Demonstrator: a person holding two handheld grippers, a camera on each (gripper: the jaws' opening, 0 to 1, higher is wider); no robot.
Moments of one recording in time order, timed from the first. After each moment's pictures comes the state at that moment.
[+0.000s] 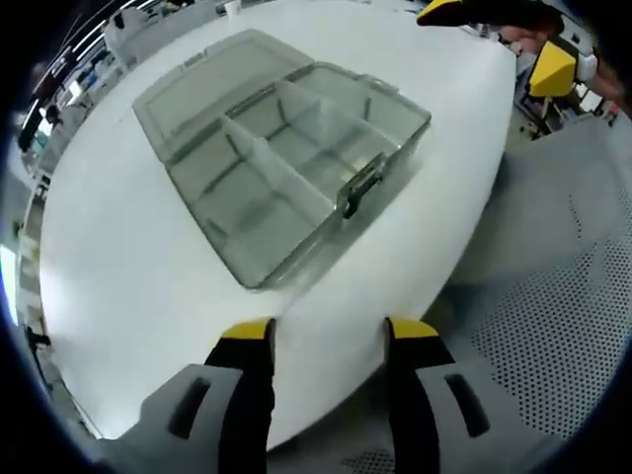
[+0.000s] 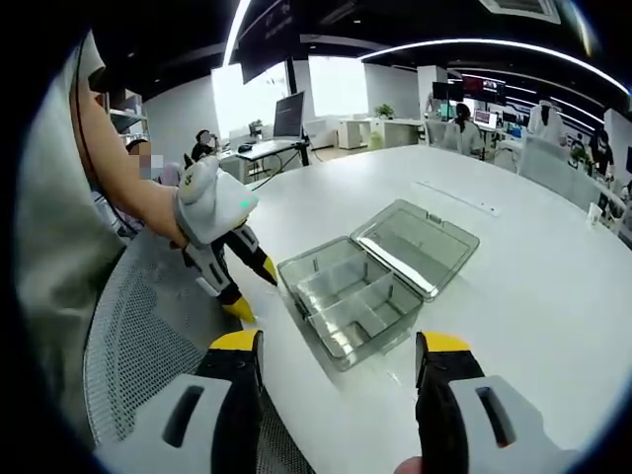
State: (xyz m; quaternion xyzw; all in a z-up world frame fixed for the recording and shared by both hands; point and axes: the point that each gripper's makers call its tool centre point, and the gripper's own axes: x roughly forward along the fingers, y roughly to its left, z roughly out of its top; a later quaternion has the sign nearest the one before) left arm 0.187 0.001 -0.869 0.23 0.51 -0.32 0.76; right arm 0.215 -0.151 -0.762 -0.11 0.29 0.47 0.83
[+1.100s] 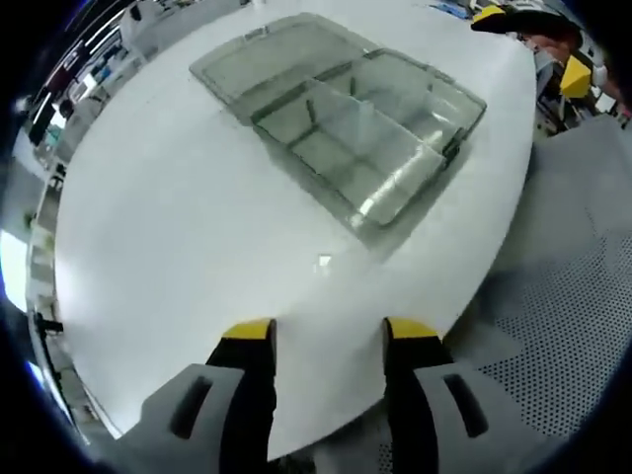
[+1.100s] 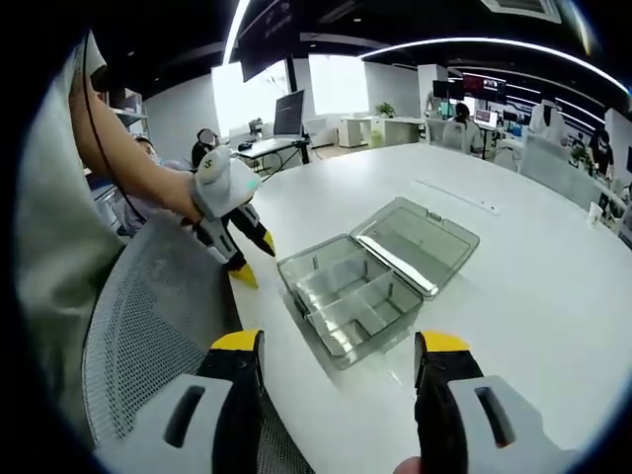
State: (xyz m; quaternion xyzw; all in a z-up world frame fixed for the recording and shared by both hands) left arm 0.211 0.066 -0.866 0.24 0.52 -0.28 0.77; right arm 0.216 -0.150 -0.763 -0.11 0.29 0.47 0.82
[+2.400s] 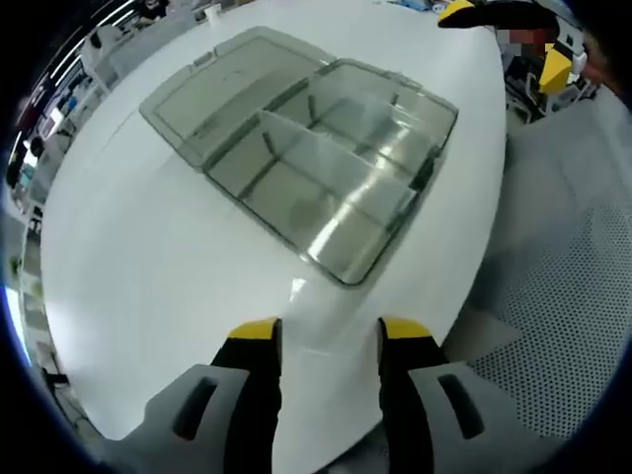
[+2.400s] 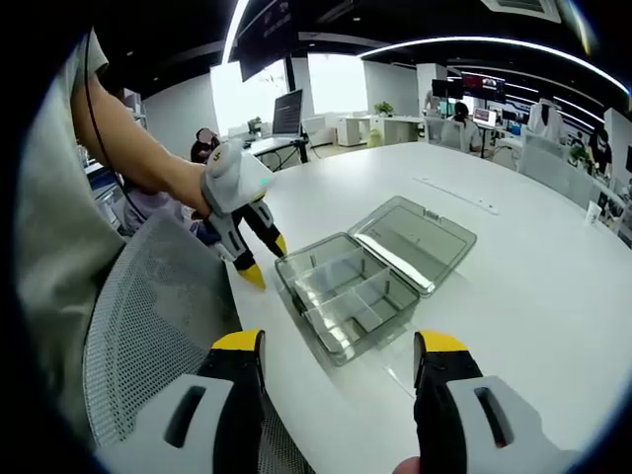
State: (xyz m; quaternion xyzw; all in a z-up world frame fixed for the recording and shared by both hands) left arm 0.220 0.032 -0.867 0.27 0.51 -0.36 0.74; right arm 0.216 -0.156 -0.763 -0.11 0.29 0.47 0.83
